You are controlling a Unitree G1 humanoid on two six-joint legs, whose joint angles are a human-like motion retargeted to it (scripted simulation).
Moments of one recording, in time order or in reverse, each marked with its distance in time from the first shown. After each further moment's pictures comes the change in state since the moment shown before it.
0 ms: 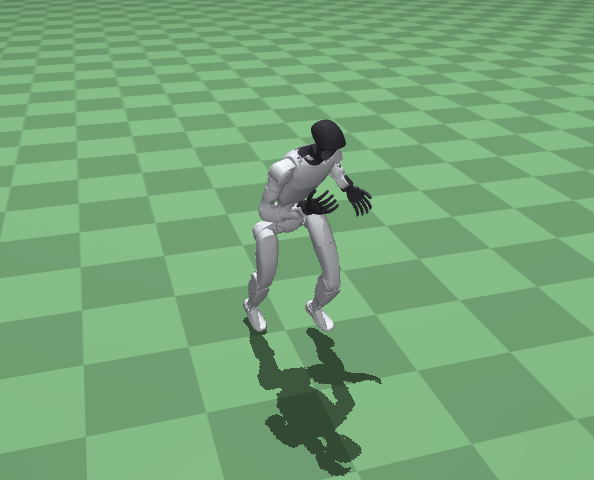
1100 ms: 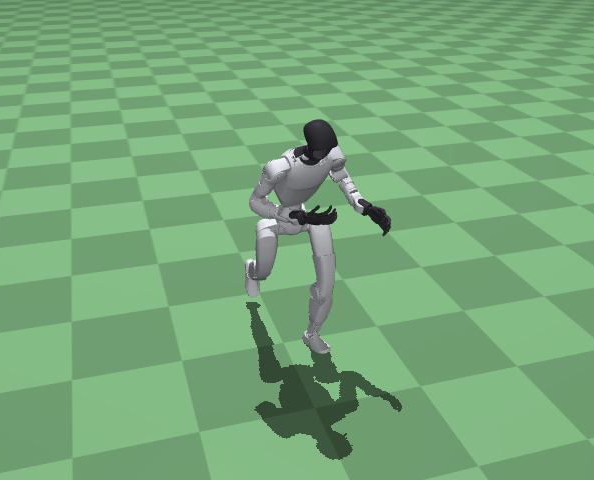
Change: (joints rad) left arm -0.672 -0.149 -0.015 0.339 0.637 -0.063 -0.004; right arm 0.220 -0.055 0.208 0.195 0.245 0.101 0.504; waist 0.102 0.153 0.086; left_leg 0.230 0.017 0.180 -0.427 -0.102 -0.090; right_leg 0.314 0.018 -0.024 0.231 0.324 -0.014
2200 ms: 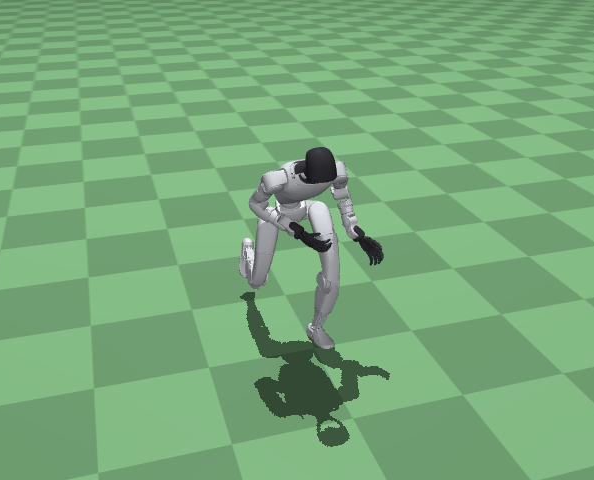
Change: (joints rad) left arm -0.291 -0.107 -0.015 0.316 -0.249 0.096 0.243; right arm -0.111 0.063 0.180 0.206 -0.436 -0.009 -0.310; waist -0.206 -0.154 0.022; left_leg -0.659 -0.001 0.049 0.321 0.117 0.031; right_leg -0.691 -0.218 0.036 0.884 -0.473 -0.086
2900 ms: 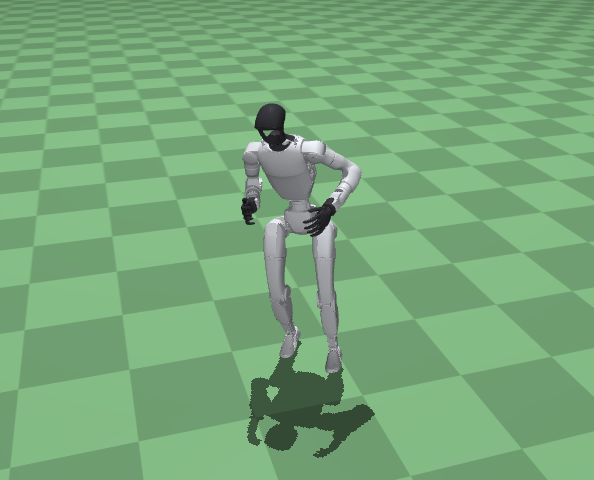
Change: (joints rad) left arm 0.324 0.396 -0.208 -0.521 0.267 -0.029 -0.351; right arm 0.172 -0.106 -0.264 -0.055 0.045 -0.067 -0.071; waist -0.135 0.228 -0.024; left_leg 0.726 0.013 -0.219 -0.338 0.091 -0.014; right_leg 0.169 0.295 -0.018 -0.797 0.168 0.030
